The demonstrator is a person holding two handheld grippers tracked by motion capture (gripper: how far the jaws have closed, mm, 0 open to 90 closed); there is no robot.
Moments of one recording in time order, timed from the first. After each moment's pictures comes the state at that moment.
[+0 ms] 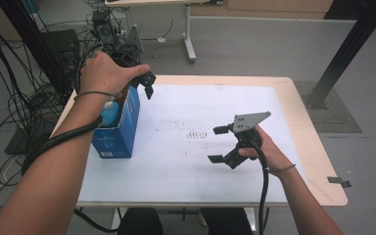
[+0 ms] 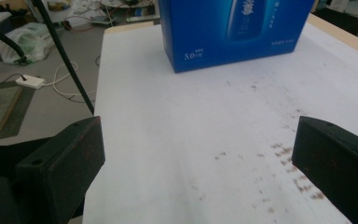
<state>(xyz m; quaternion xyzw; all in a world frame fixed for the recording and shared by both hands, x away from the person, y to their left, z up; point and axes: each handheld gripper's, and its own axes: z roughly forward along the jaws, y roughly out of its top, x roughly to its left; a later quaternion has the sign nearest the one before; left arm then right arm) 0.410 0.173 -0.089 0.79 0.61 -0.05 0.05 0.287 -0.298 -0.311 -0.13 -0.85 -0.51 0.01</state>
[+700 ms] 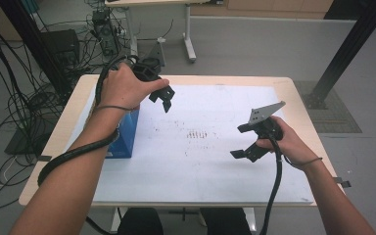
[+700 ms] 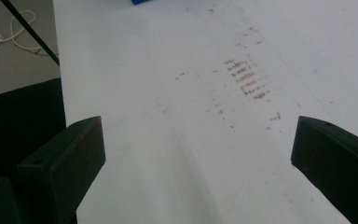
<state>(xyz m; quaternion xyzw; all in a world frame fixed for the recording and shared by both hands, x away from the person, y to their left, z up) 0.399 0.133 -0.112 0.82 0.56 -0.06 0.05 0.293 -0.318 -0.256 -0.19 -0.90 -0.38 0.00</state>
